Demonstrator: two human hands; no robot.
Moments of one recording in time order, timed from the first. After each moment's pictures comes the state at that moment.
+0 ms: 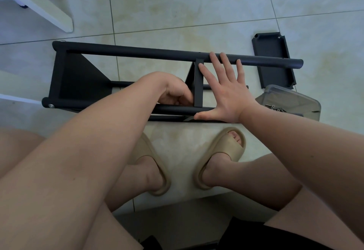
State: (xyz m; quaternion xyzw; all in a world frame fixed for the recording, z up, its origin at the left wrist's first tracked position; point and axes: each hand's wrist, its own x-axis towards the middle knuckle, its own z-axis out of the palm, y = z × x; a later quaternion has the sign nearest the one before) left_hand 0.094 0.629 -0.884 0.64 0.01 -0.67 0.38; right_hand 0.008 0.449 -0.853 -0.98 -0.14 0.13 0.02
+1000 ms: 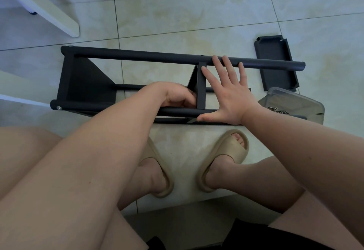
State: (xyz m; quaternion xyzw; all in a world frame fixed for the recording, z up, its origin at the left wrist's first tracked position) left_hand 0.082 0.637 -0.887 0.64 -0.02 -0.63 0.44; right_hand 0.008 0.450 -0.851 -0.98 -0.14 0.13 0.02
